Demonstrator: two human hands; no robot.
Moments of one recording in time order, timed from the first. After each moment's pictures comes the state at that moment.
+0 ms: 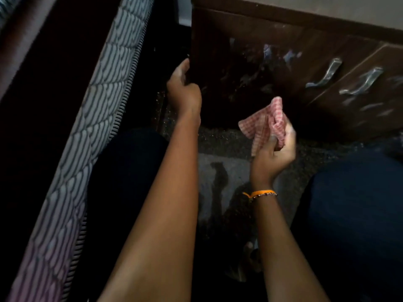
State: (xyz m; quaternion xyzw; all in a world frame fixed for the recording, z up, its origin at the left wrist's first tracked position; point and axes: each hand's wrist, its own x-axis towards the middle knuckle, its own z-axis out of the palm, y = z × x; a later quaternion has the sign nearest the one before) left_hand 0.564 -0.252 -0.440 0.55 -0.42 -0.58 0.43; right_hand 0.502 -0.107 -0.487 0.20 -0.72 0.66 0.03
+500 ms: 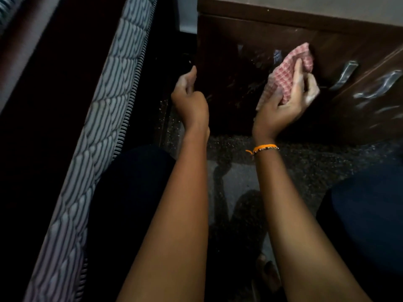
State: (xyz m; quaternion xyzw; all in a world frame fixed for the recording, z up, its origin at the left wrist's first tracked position) left_hand 0.560 -0.261 -0.453 0.49 -0.36 -0.60 0.51; right_hand 0.454 -0.204 -0.482 0.23 -0.70 0.64 0.20
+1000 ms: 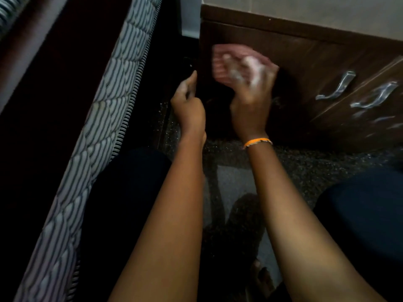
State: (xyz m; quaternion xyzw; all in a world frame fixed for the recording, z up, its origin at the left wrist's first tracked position) left_hand 0.558 -0.266 -0.456 0.48 -0.34 -0.63 0.51; right_hand 0.463 -0.229 -0.476 0.55 -0.69 0.32 0.35
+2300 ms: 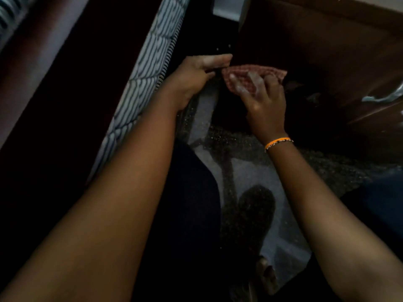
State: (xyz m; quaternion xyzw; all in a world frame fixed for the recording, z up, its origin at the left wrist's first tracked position) left_hand 0.618 -0.326 -0.437 0.43 -0.64 -0.62 0.16; right_hand 0.458 -0.237 -0.525 0.67 -0.65 0.14 0.33
